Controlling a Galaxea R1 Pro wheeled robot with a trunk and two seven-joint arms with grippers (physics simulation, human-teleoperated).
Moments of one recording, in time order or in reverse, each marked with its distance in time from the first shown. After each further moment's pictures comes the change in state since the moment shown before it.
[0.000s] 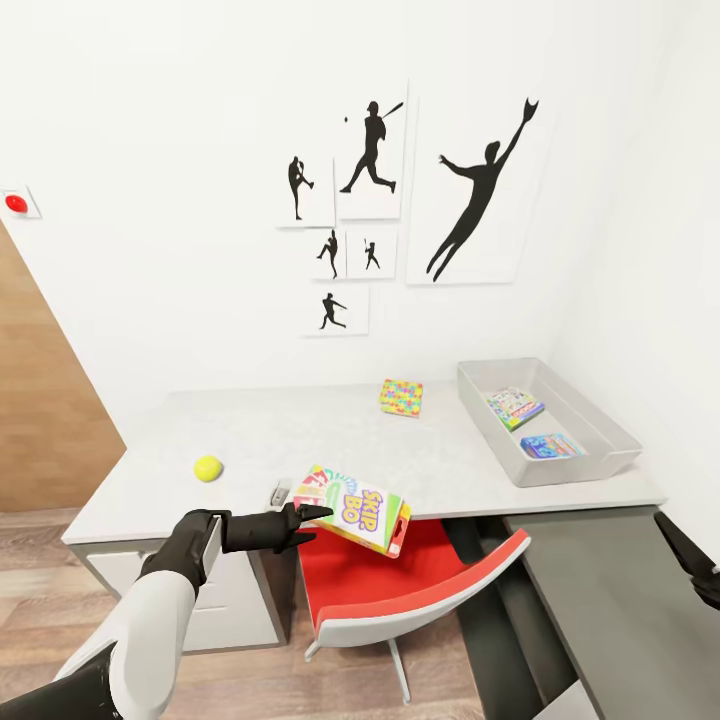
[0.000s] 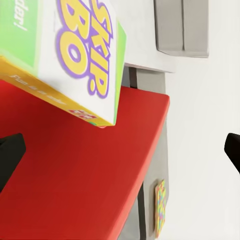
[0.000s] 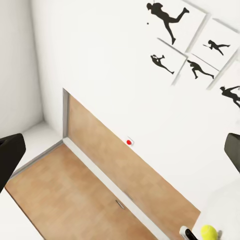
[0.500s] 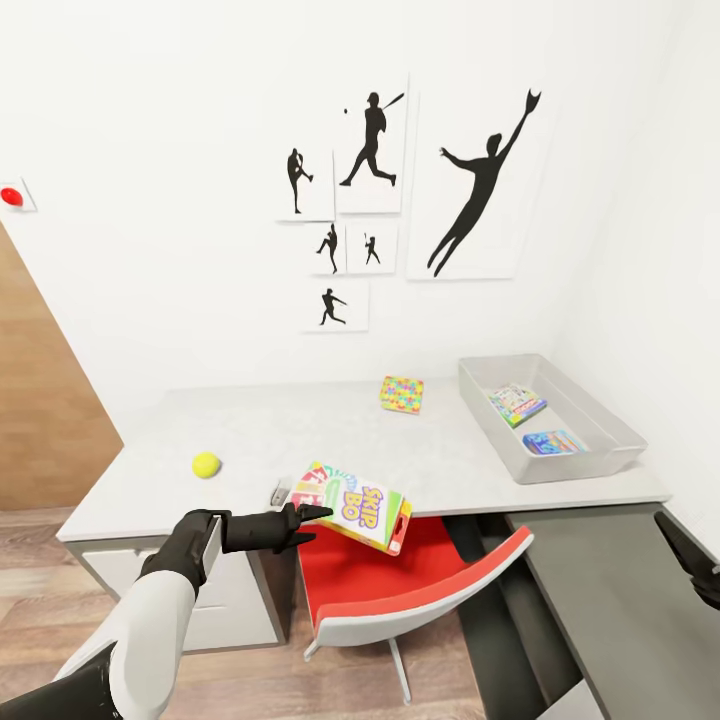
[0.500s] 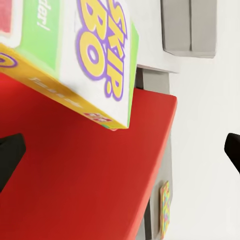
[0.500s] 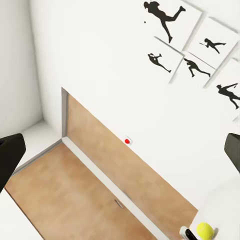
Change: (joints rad) left arm 0.000 0.000 0.000 0.000 0.000 0.000 0.002; right arm 0.000 0.000 0.000 0.000 0.000 0.000 0.000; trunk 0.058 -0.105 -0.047
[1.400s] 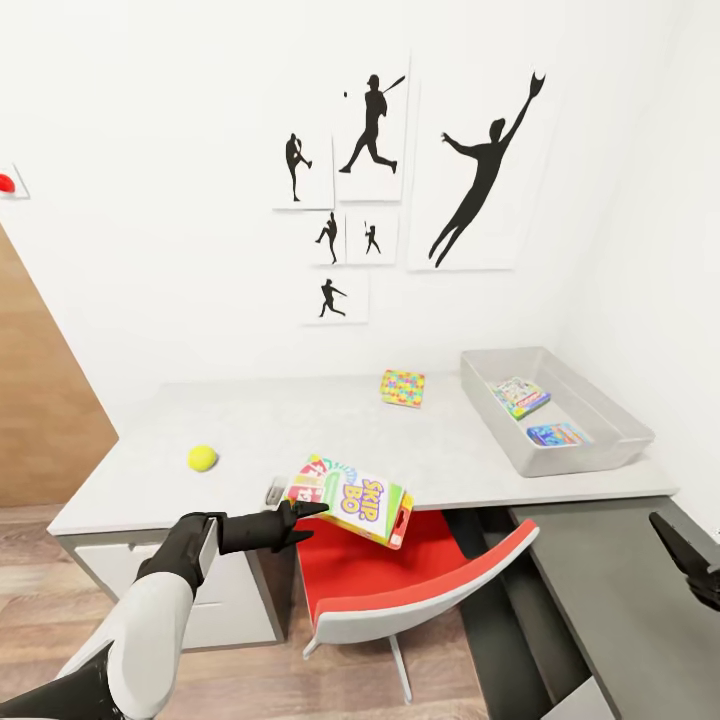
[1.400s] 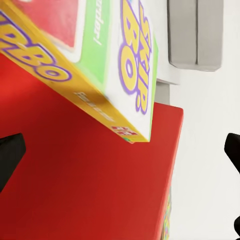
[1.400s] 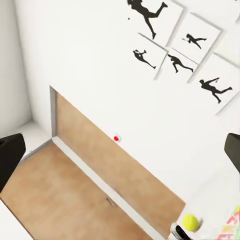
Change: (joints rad) left arm 0.000 0.000 0.063 0.000 -0.002 0.000 0.003; right arm 0.000 0.002 0.003 0.000 0.001 -0.001 -0.043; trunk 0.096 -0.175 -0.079
